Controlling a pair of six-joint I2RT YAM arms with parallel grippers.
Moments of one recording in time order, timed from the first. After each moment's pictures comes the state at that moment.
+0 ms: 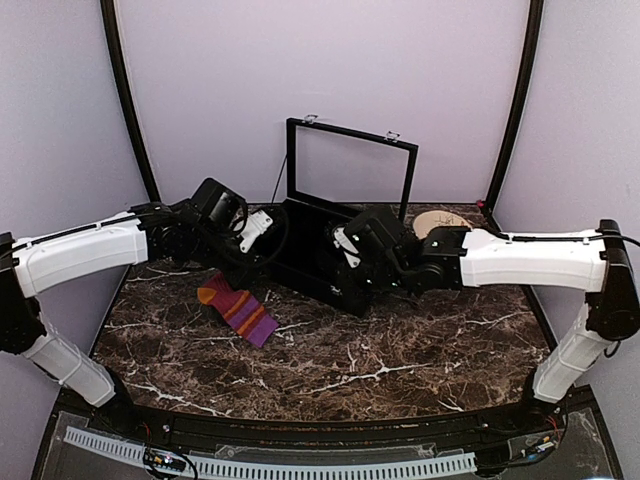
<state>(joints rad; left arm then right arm) -0.76 1.46 1.21 -0.63 -0.04 0.12 1.09 1.58 1.22 -0.43 0.31 0.30</state>
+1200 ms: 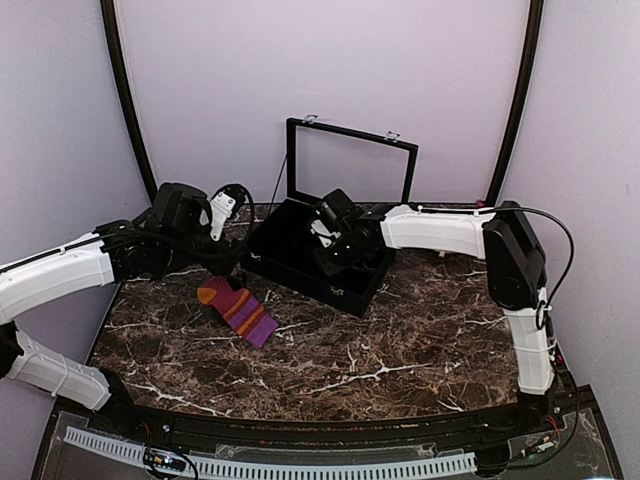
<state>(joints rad) -0.72 1.23 1.01 -0.41 -0.27 0.04 0.84 2.16 1.77 -0.57 0.15 0.16</state>
